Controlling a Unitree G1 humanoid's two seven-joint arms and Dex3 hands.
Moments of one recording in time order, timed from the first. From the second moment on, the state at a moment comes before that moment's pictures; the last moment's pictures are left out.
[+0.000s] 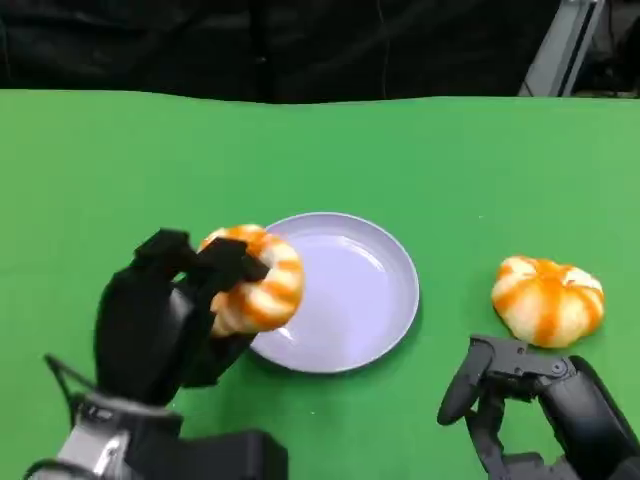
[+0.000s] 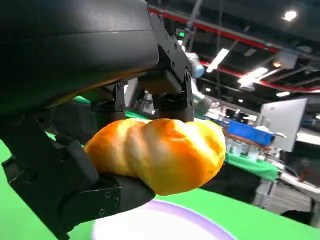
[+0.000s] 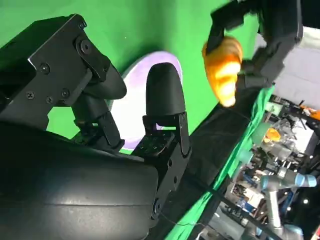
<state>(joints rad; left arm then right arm) -0.19 0.28 -0.30 0.28 0.85 -0.36 0.70 0.29 -0.12 0.16 -0.26 -0.23 -0.27 0.09</state>
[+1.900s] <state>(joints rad) 0.18 0.17 -0.02 0.06 0.25 -0.63 0.17 0.29 -0.13 0.15 -0.26 -0.21 -0.27 0.10</state>
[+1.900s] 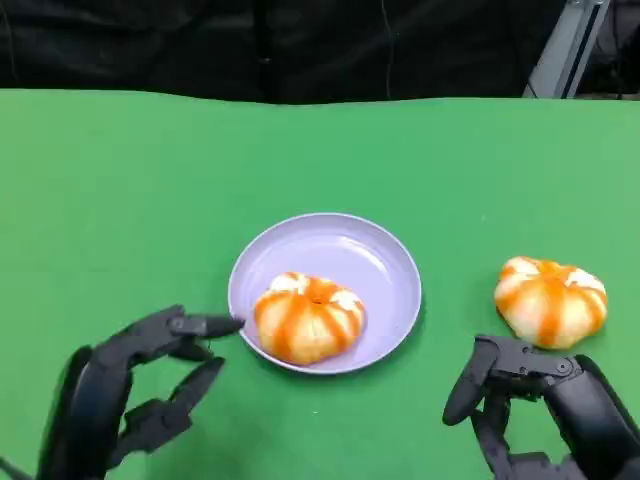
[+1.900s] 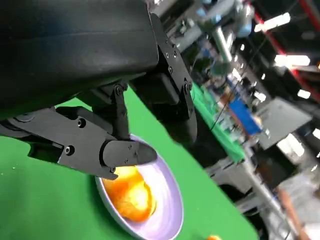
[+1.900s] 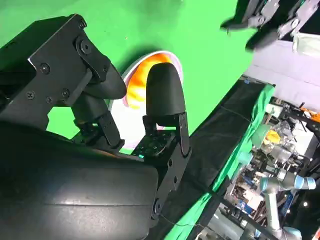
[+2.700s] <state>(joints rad) 0.26 0.08 0.03 0.08 0.14 -0.69 0.13 0.27 -0.14 0.13 -0.21 -0.20 -0.33 0.10</state>
